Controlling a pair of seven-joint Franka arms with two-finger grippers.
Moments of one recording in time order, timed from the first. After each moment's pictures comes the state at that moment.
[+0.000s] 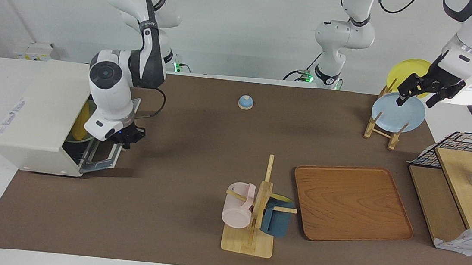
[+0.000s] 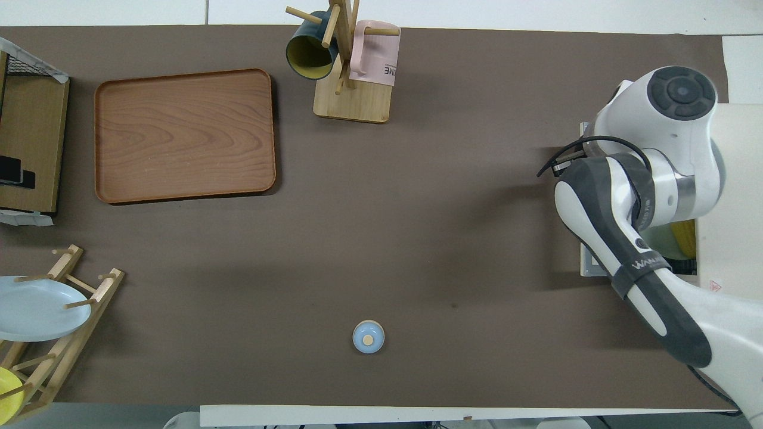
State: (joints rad) left arm -0.10 -0.12 0.09 -1.69 -0.03 1.56 0.02; right arm 0.13 0.27 -0.03 -1.94 -0.10 2.14 -0.09
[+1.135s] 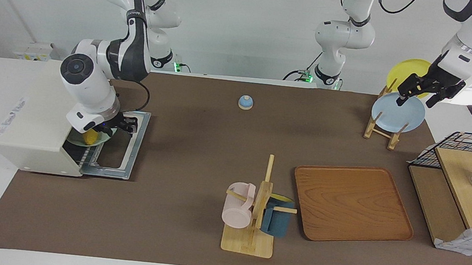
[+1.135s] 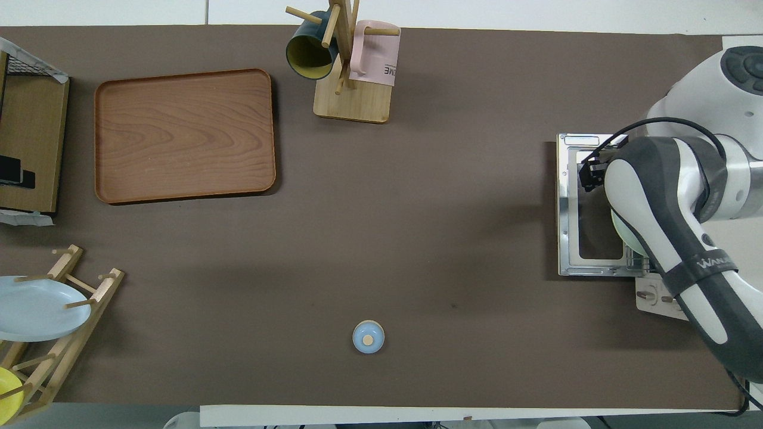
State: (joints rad) left arm -0.10 -0.12 0.09 -1.69 -0.03 1.56 0.02; right arm 0.07 0.17 -0.07 -1.89 -0.08 1.87 -0.05
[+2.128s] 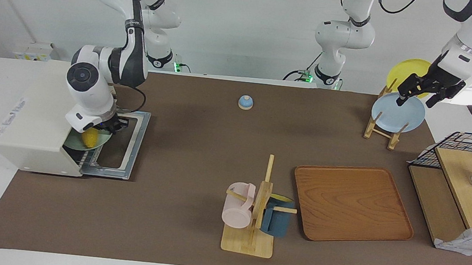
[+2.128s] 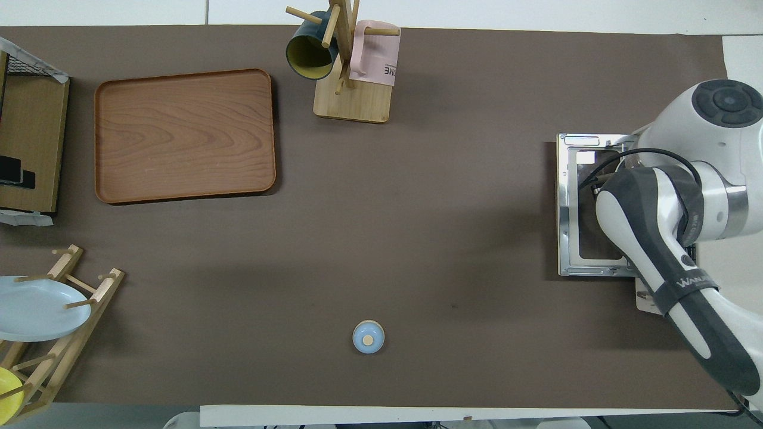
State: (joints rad) left arm -0.10 -0.12 0.09 -1.69 -0.03 1.56 0.02; right arm 0.10 0.14 -0.06 -1.98 -0.18 1.91 -0.03
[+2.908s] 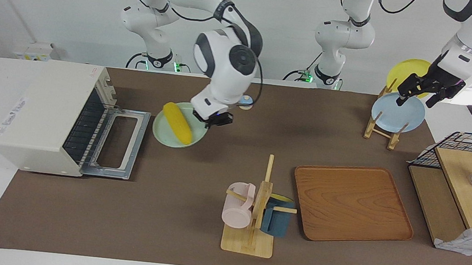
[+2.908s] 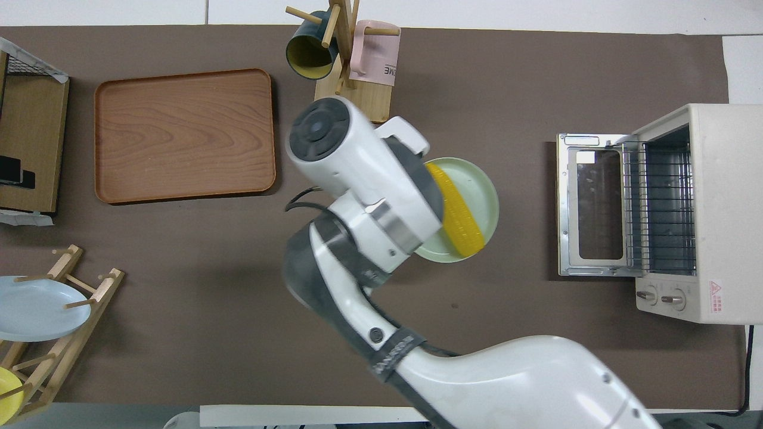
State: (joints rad) left arm -0.10 -0.12 0.09 -1.69 -0.03 1.56 0.02; right arm 0.76 0.60 -0.01 -1.25 -0.11 1.61 0.83
